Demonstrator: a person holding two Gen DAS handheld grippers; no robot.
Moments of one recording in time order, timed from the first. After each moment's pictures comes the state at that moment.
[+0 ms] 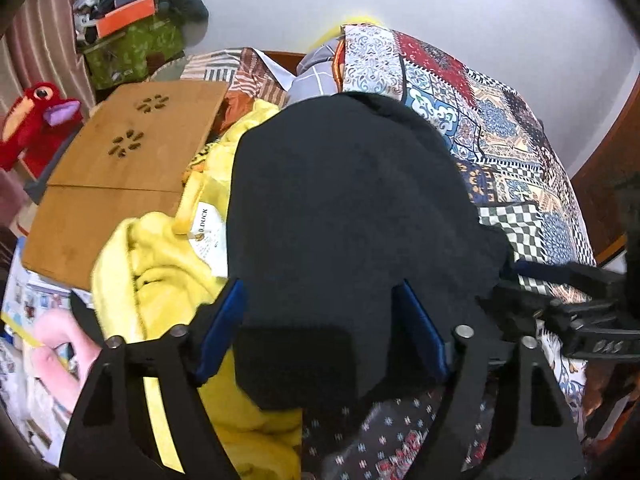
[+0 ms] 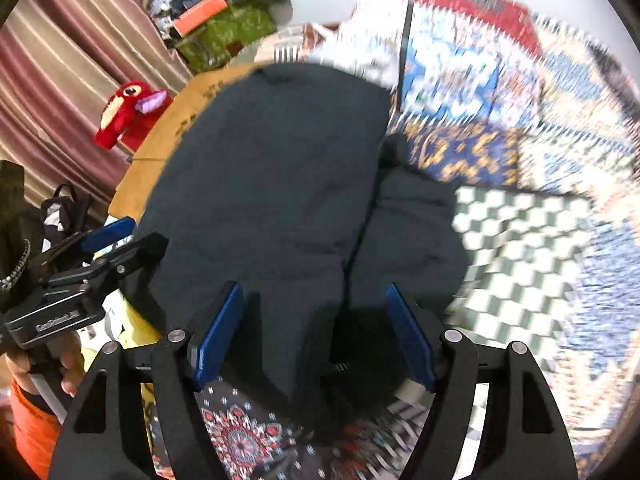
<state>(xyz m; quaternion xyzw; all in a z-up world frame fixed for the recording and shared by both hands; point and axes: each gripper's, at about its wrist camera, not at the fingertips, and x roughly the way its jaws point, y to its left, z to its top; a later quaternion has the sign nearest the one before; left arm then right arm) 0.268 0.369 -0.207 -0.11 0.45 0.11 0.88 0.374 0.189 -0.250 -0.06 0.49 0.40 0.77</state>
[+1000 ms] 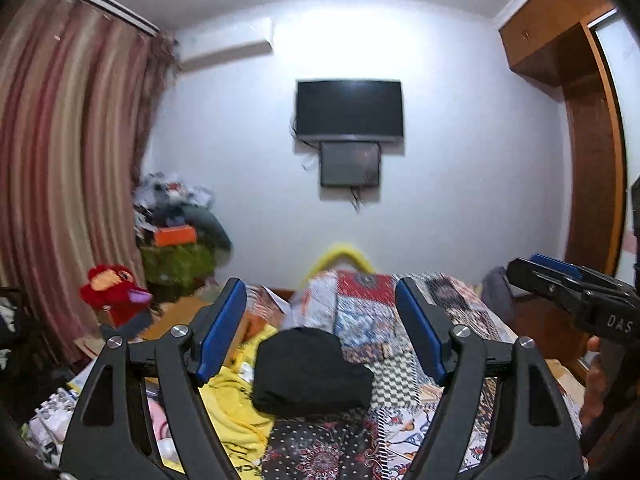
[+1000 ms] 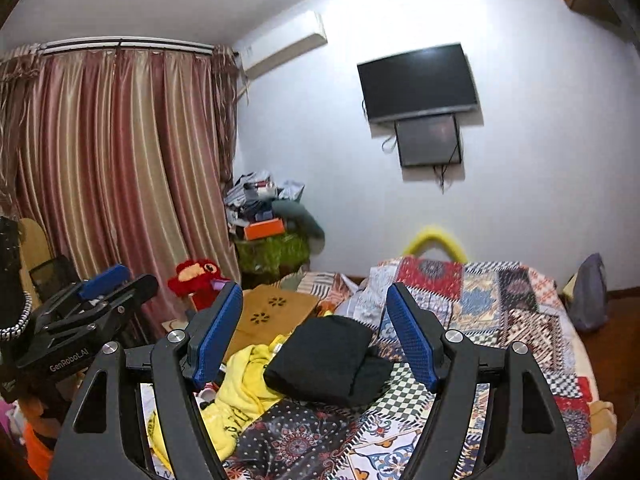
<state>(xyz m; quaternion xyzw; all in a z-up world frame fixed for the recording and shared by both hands) -0.041 0.157 0.048 -0.01 0.05 0.16 0.99 0.115 -0.016 -0.016 0.03 0.08 0.42 0.90</state>
